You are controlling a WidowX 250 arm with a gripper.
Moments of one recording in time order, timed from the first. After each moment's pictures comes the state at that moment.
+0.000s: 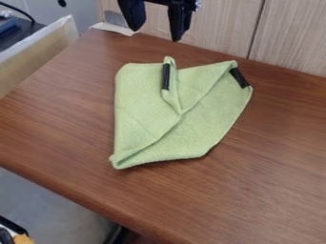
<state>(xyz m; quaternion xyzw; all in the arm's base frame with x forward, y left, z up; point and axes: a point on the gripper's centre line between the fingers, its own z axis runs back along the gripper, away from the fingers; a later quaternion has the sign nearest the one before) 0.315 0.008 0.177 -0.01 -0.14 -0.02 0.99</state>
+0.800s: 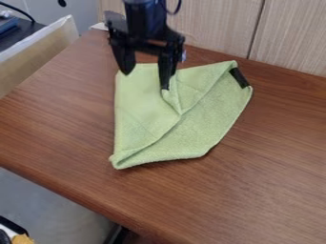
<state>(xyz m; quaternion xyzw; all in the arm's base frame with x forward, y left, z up) 0.312 0.025 0.101 0.00 -0.09 0.02 1.00</state>
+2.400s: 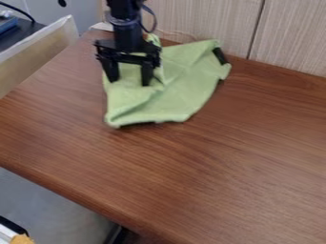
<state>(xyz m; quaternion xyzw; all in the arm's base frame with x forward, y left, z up) 0.358 0.109 0.051 0.02 -0.06 0.15 0.99</state>
